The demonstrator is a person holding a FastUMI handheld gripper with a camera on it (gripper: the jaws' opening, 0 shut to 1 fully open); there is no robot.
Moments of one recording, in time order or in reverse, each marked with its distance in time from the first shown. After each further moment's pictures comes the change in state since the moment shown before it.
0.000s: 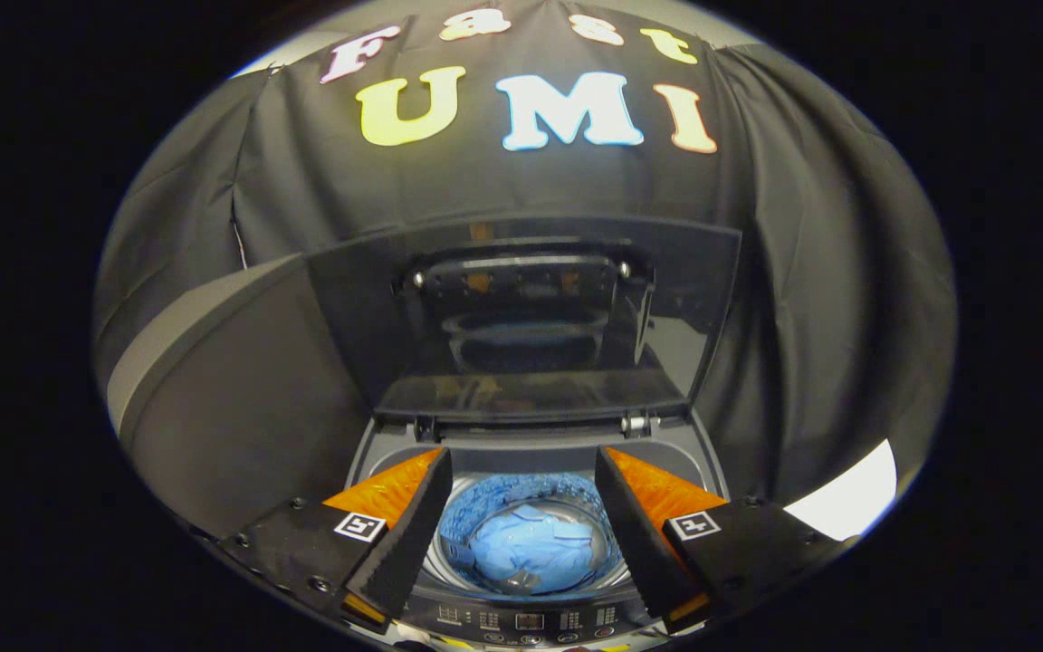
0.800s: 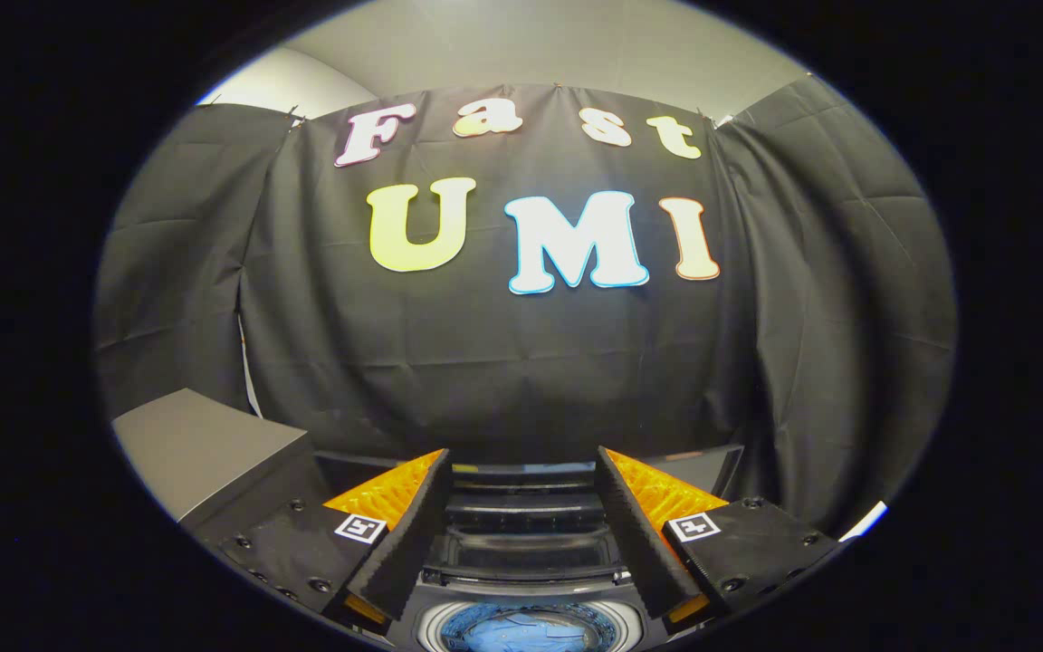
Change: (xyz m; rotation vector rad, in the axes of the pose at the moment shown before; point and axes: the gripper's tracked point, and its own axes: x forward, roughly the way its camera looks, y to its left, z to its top) arm 0.026 0.002 0.153 -0.019 -0.383 -0.015
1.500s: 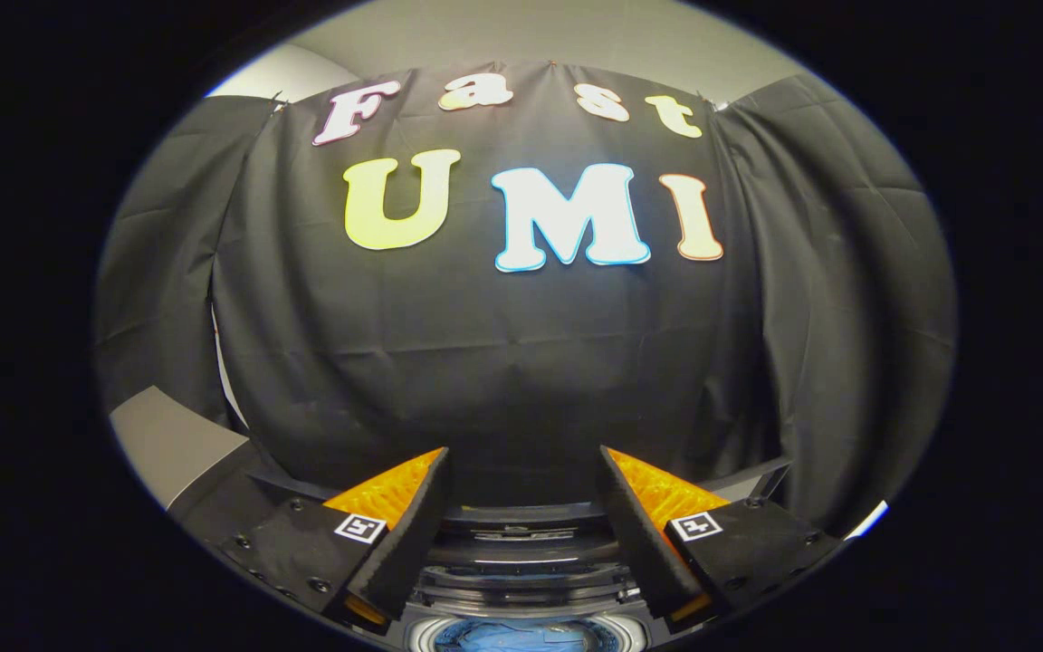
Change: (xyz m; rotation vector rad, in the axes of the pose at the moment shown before) arm 0.050 -0.005 -0.013 0.007 0.057 -0.029
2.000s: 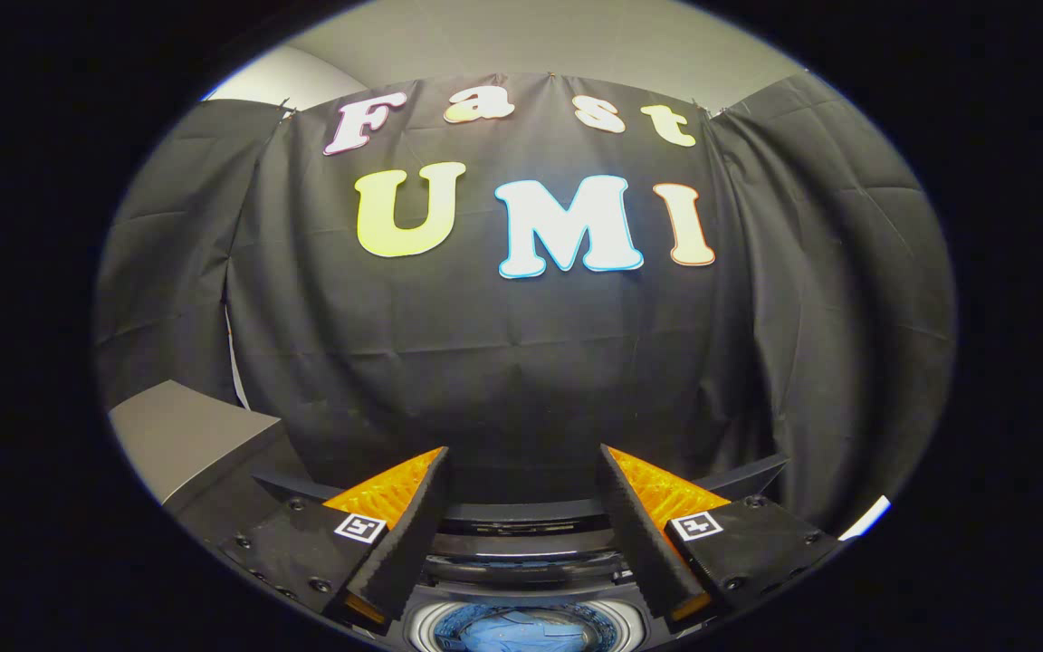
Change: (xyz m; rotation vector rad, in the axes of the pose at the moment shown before) arm -0.008 0.001 -0.004 -0.006 -0.037 0.010
